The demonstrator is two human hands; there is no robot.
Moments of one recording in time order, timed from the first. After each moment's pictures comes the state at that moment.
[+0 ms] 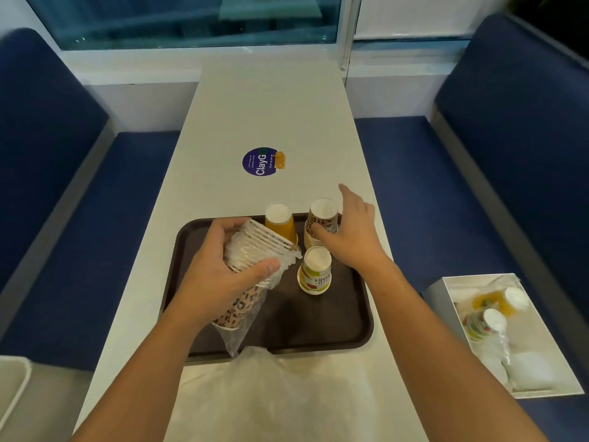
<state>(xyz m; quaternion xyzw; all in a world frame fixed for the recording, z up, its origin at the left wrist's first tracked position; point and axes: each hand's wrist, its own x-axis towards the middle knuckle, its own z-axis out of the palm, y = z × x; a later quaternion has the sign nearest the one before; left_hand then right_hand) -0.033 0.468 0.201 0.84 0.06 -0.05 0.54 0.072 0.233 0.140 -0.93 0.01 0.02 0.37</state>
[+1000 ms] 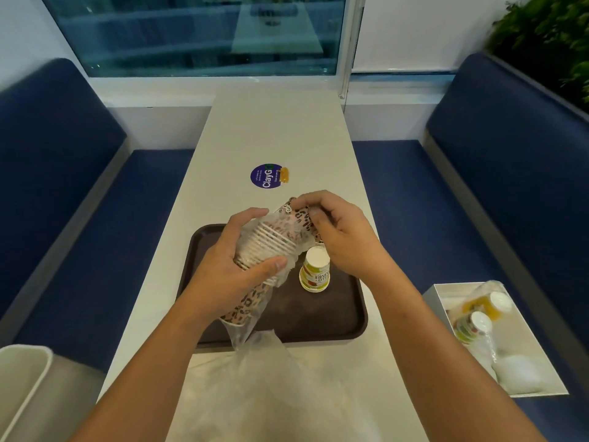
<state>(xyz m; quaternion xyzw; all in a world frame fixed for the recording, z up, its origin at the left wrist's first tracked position) -0.070 0.466 0.239 0.85 -0.03 -0.02 0.52 -0.007 0.256 0.244 -0.80 -0.19 -0.01 0.56</state>
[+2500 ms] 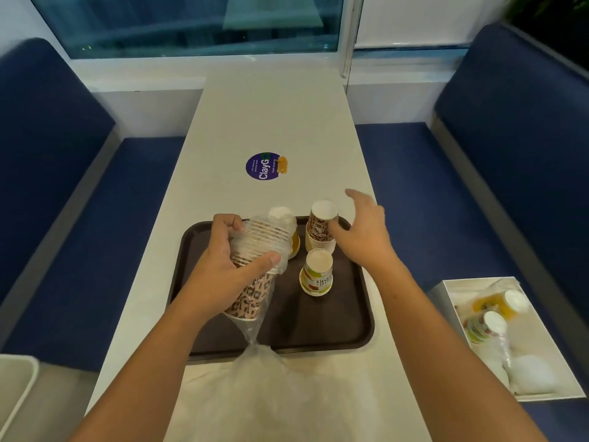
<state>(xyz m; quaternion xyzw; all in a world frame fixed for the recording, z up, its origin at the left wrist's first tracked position) -0.030 0.471 0.202 0.85 0.06 -0.07 0.52 0.067 0.223 0.150 -0.92 0.02 -0.02 0.38</state>
